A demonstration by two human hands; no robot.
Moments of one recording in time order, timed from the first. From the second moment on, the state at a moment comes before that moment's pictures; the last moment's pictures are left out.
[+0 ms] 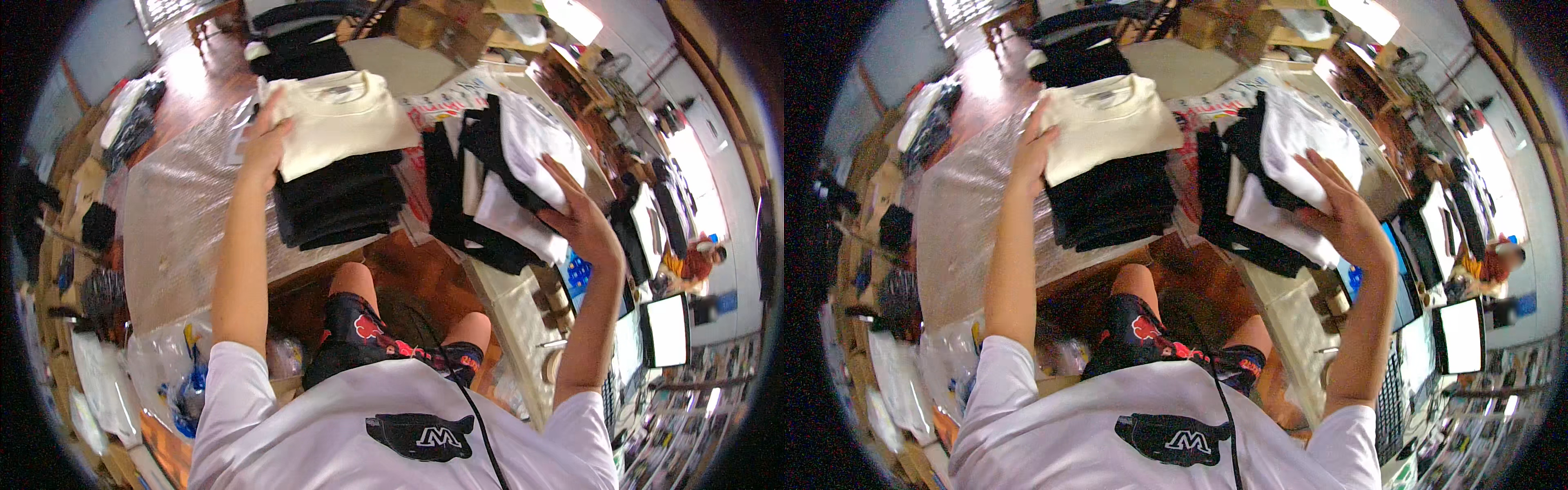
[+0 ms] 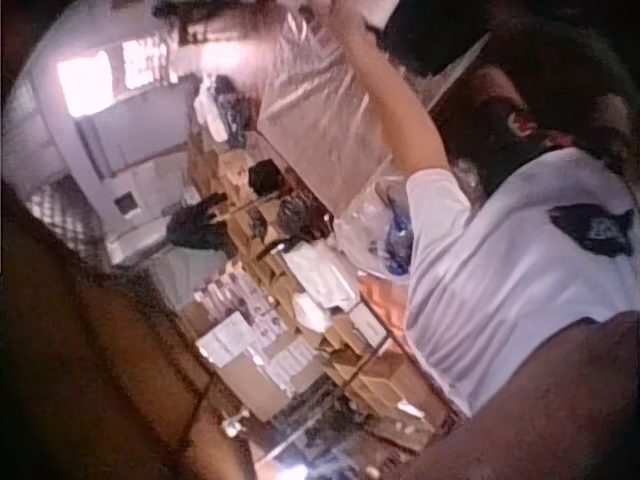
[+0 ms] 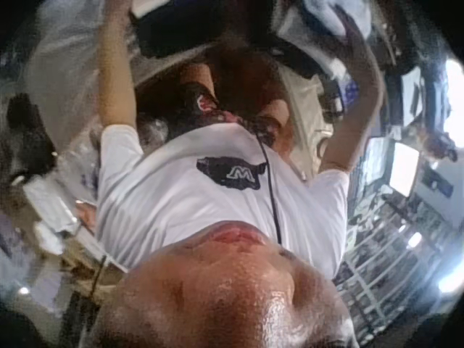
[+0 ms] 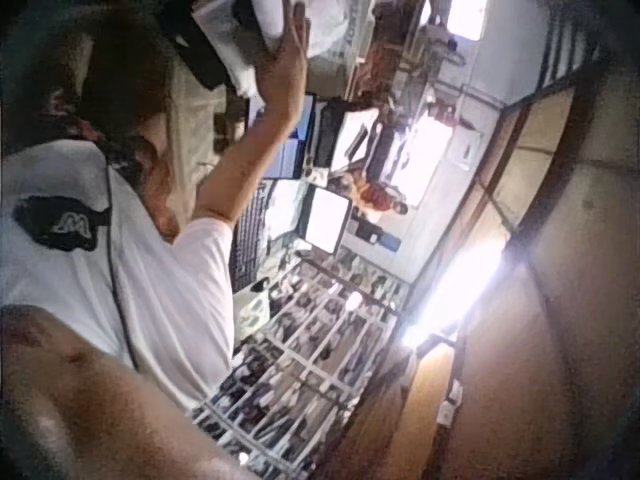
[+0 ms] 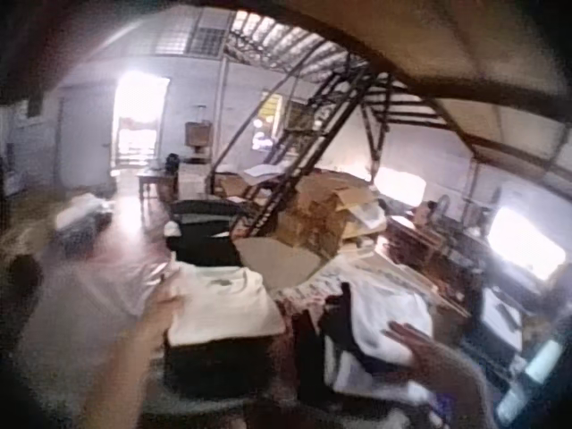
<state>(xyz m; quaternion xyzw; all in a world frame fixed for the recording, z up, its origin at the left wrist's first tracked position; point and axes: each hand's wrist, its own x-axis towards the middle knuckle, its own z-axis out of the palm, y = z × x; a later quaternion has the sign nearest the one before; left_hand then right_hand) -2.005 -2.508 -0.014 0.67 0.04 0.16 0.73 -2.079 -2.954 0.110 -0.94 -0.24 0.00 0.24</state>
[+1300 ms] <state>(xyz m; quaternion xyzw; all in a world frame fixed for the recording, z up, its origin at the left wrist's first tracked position) -1.999 -2.512 0.024 0.68 0.18 0.08 0.71 -2.085 -2.937 0.081 -0.96 -0.24 -0.08 0.07</state>
